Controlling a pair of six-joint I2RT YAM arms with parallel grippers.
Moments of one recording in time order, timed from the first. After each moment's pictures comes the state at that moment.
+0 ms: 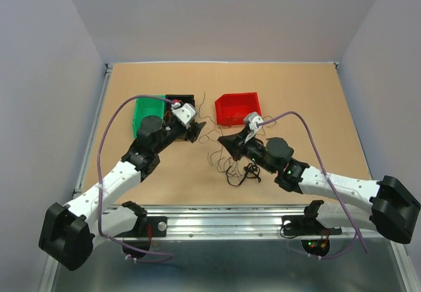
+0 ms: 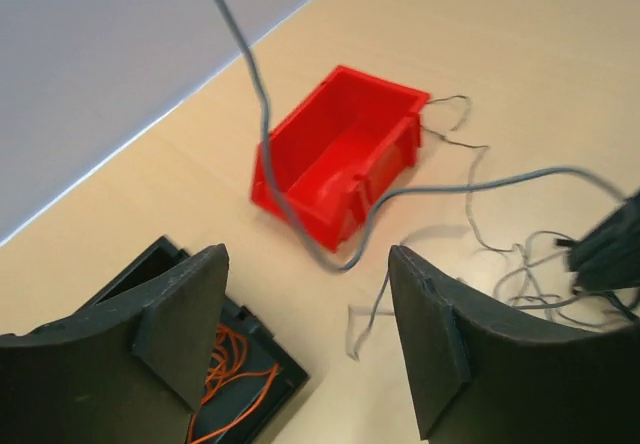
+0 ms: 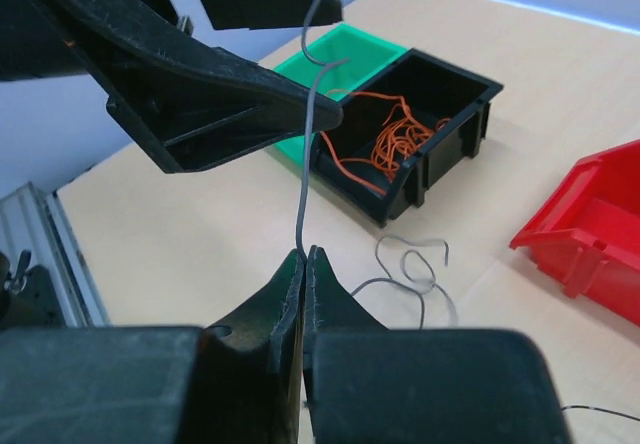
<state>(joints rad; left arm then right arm) -0.55 1.00 0.62 0.32 0.27 0.23 0.94 1.13 0.54 0.61 0.06 0.22</state>
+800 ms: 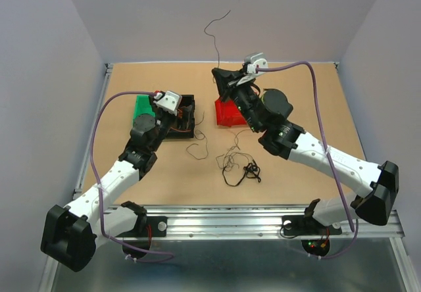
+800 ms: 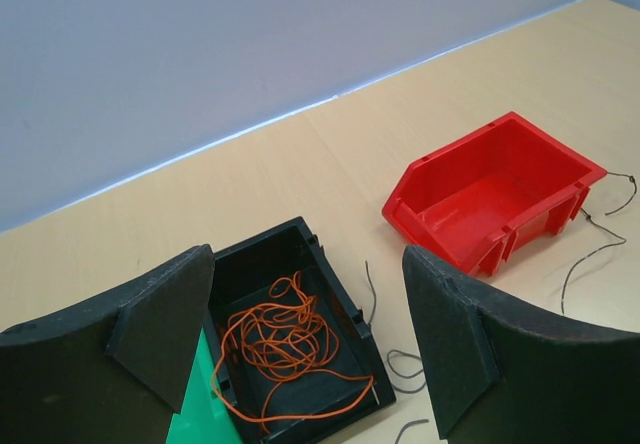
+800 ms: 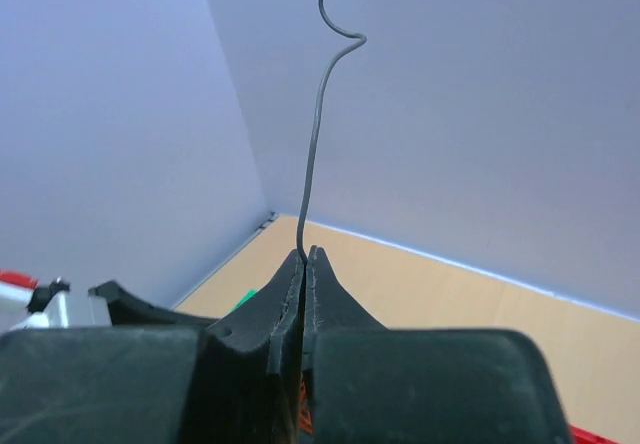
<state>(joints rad) -0.48 1.00 0.62 0.42 -0.04 0.14 0.94 1.35 1.26 0.43 0.34 0.04</state>
